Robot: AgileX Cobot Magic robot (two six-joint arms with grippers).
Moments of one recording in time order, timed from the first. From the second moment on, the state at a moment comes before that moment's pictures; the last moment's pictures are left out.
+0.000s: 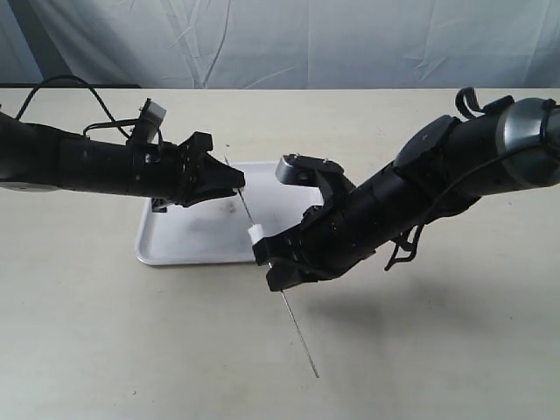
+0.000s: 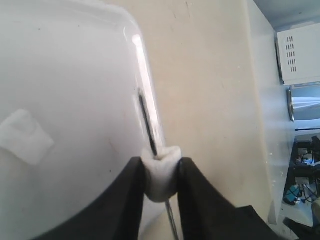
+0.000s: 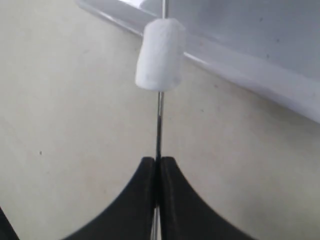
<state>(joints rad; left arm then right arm) -0.16 2.07 -1.01 -1.72 0.94 1.23 0.56 1.88 -0.93 1.17 0.65 -0.85</state>
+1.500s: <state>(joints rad) -0.16 2.07 -1.02 -1.71 1.07 1.16 0.56 1.90 -1.12 0.98 0.52 -0.58</state>
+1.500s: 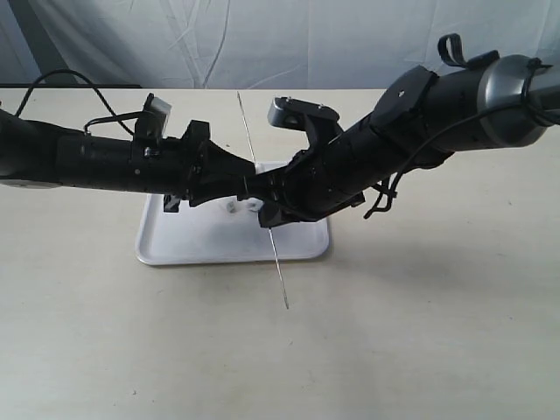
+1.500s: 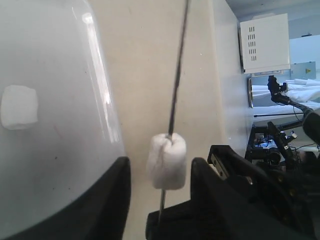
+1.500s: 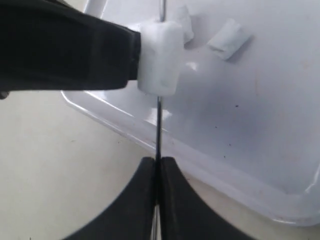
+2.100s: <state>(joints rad) -0.16 2.07 -1.02 -1.71 1.07 1.16 0.56 1.91 -1.12 1.08 0.56 -0.67</state>
